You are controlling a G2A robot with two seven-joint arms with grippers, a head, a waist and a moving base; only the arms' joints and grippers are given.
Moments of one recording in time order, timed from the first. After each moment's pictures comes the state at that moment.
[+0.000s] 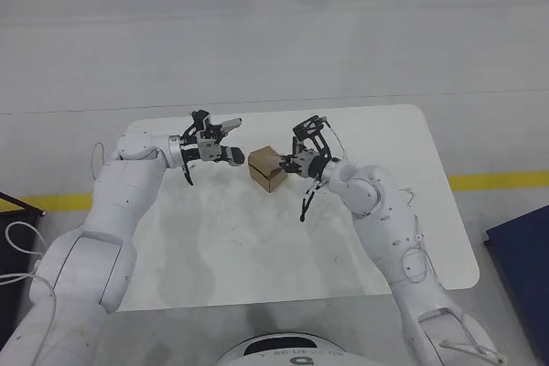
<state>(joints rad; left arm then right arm) 0.56 -1.34 -1.08 -0.35 -0.50 -0.21 -1.39 -1.09 -1.47 1.27 -1.25 -0.85 -0.49 0.57</state>
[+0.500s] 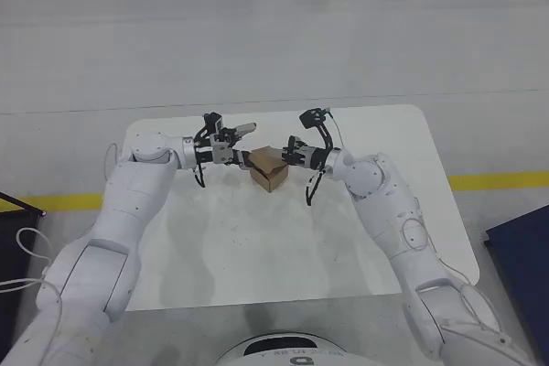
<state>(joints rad) 0.61 -1.36 -1.04 -0.49 -0.46 -0.13 -1.29 -0.94 -1.47 1.23 -1.00 -0.66 -0.55 0.63</state>
